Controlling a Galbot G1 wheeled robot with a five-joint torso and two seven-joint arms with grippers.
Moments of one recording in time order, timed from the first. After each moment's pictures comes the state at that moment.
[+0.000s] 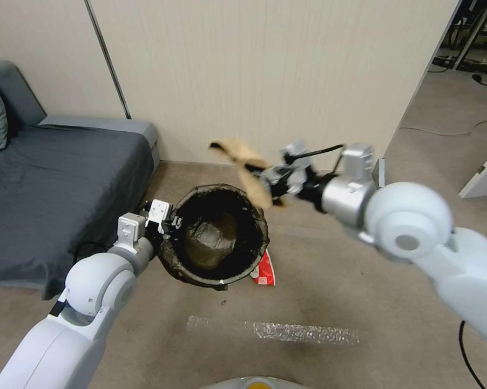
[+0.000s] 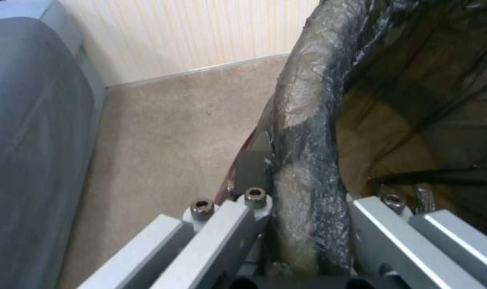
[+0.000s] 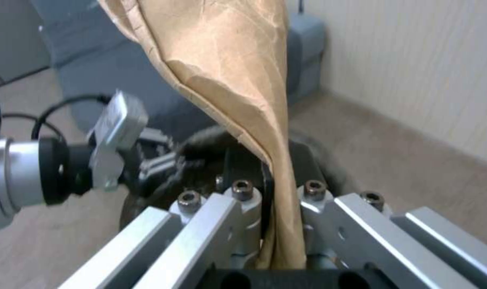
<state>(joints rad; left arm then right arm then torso) 1.26 -1.04 -0.48 -2.18 -0.45 0.74 -0.06 -0.51 0.81 -0.19 2.26 1.32 -0.68 0.37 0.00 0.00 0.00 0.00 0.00</state>
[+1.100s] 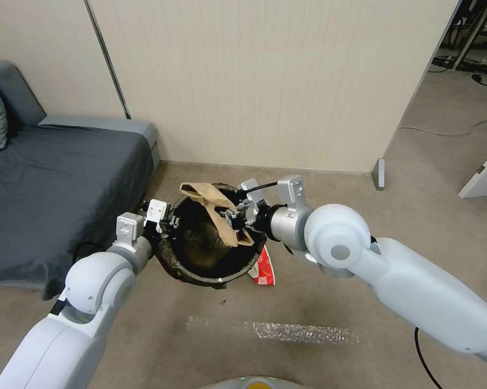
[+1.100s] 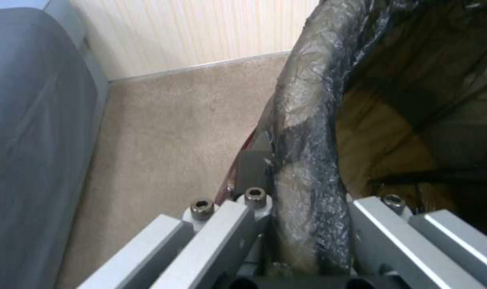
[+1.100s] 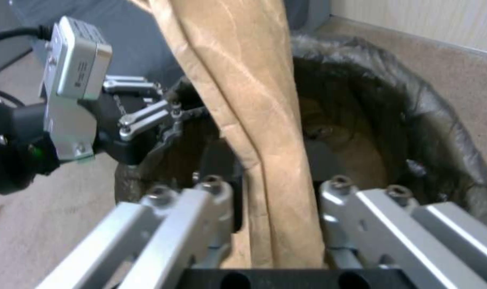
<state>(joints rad) 1.25 -1.05 -0.48 -2.15 -0.46 0.74 -0.06 -0.47 0.95 -0.35 2.13 1.42 -0.67 0.54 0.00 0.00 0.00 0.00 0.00</state>
